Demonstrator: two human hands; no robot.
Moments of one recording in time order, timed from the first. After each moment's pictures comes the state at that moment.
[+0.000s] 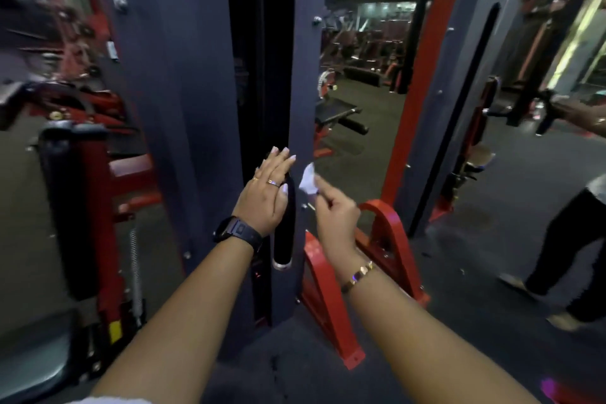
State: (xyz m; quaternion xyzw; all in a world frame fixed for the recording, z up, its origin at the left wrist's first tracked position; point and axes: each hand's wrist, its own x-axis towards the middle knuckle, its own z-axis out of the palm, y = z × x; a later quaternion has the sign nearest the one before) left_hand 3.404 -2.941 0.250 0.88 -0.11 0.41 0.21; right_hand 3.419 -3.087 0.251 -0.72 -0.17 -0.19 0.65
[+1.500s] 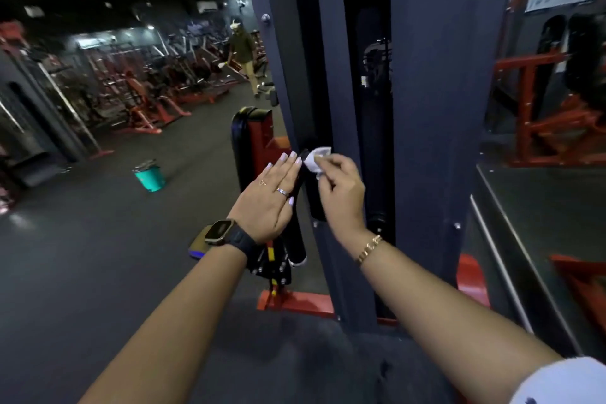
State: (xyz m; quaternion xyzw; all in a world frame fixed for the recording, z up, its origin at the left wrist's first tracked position) left_hand 3.361 -2.985 0.278 0.93 0.22 0.23 -0.18; right_hand 3.511 -3.043 0.252 -0.51 -0.50 -0.08 0.69
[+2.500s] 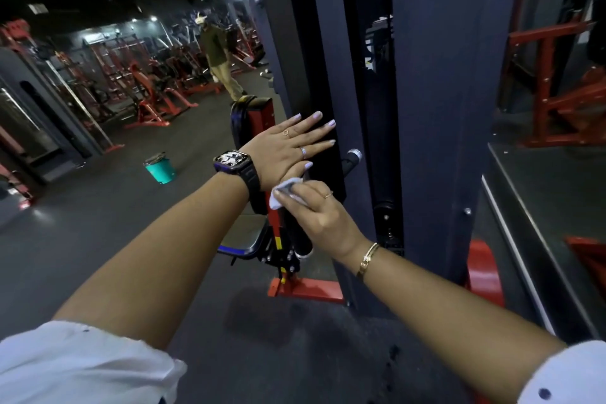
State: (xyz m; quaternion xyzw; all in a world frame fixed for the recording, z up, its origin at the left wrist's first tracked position) left_hand 3.402 -2.944 0.337 0.93 0.06 0.09 -0.35; right_hand 3.501 -3.052 0.213 -0.37 -0.72 -0.28 0.52
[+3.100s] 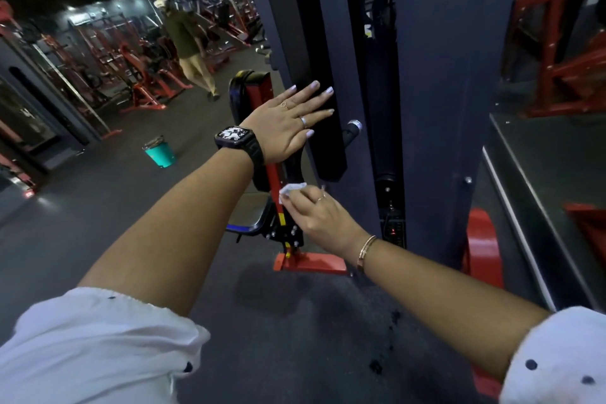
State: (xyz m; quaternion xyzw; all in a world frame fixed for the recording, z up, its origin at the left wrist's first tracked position) left_hand 3.399 -2.953 0.334 0.94 0.10 0.09 -0.32; right_hand 3.478 -3.069 0.173 -0.46 -0.73 -0.34 0.37
